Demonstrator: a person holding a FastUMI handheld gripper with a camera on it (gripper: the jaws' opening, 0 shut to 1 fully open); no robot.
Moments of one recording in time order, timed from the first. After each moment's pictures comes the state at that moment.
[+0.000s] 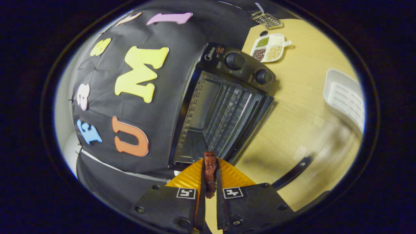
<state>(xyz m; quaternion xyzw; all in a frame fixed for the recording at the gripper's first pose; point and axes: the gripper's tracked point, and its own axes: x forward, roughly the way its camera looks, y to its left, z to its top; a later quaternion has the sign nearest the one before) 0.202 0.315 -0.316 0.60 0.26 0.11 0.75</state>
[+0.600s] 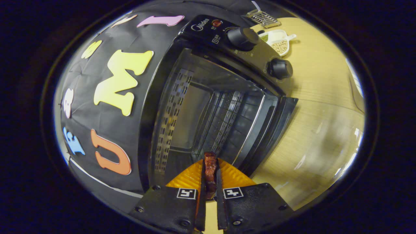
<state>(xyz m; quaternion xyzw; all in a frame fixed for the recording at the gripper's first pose) 0.307 0.320 -0.354 0.58 0.23 0.02 0.78</state>
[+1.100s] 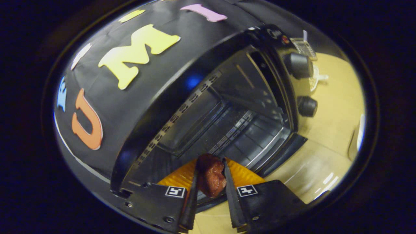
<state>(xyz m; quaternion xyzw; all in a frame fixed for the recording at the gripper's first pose) 0.326 0.309 -0.367 0.37 0.24 -0.02 0.90</state>
